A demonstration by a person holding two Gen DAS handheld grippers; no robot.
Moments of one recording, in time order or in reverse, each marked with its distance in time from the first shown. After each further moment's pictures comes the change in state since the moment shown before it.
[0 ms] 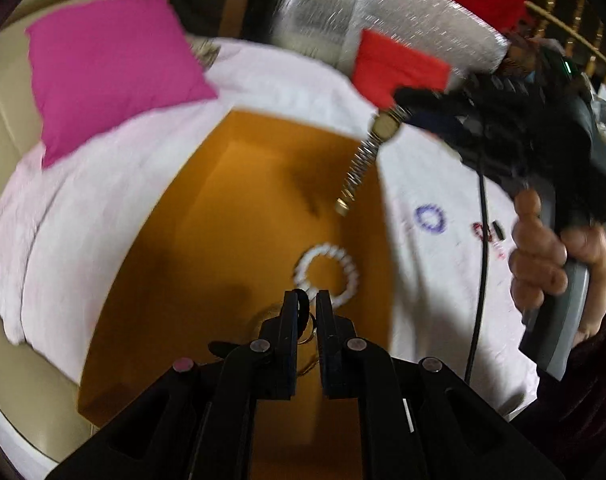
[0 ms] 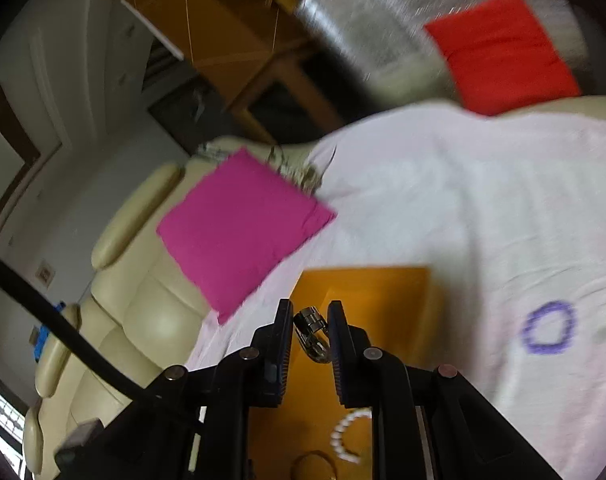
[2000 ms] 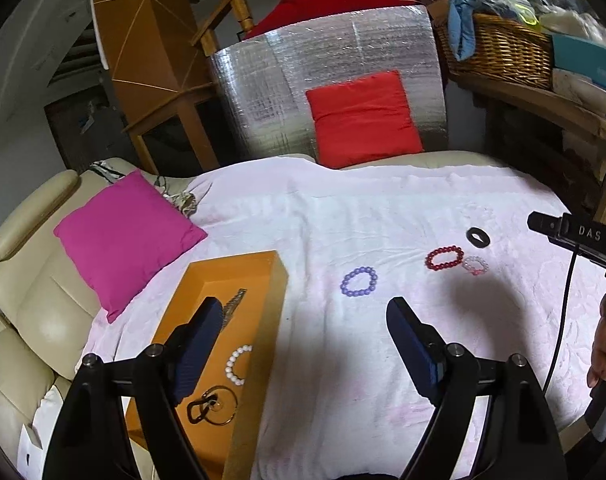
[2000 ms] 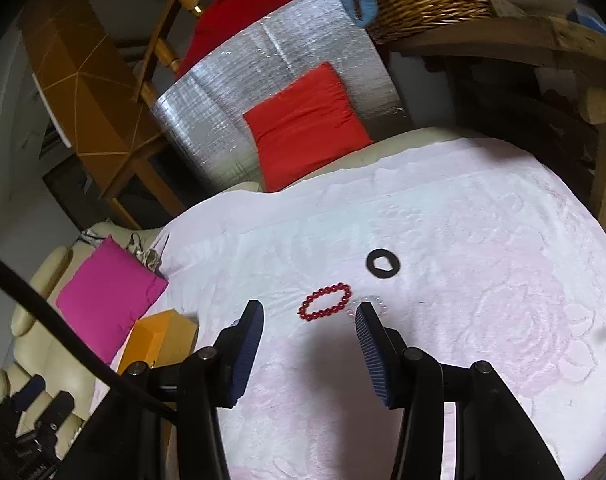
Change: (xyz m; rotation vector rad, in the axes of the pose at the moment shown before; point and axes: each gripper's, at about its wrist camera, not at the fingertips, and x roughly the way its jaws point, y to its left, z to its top) left arm -0.043 -0.276 0.009 0.406 -0.262 0.373; right arm -0.283 -0.197 -0.028 0.172 -0.268 -0.433
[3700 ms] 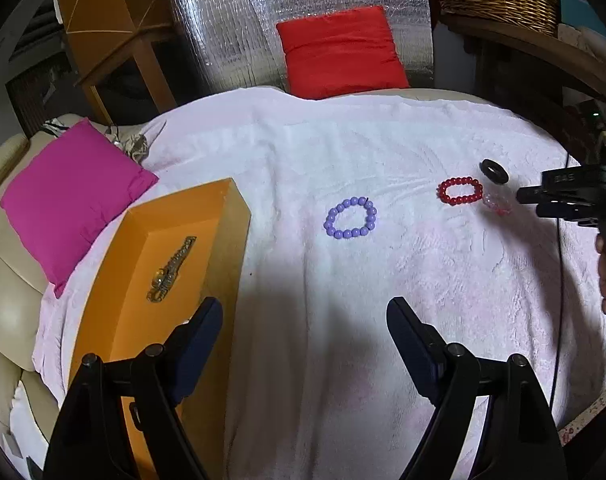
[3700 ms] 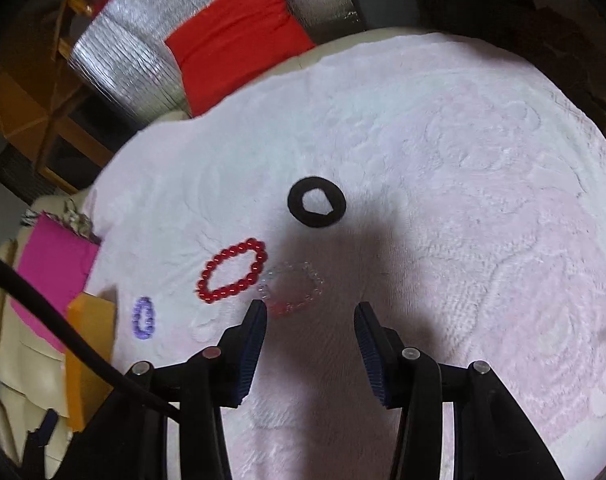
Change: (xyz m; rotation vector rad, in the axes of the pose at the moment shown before) left arm 0.113 -0.002 -0.038 0.022 0.192 -0.116; right arm 0.133 -0.059 -0.001 0.083 0.328 -0.167
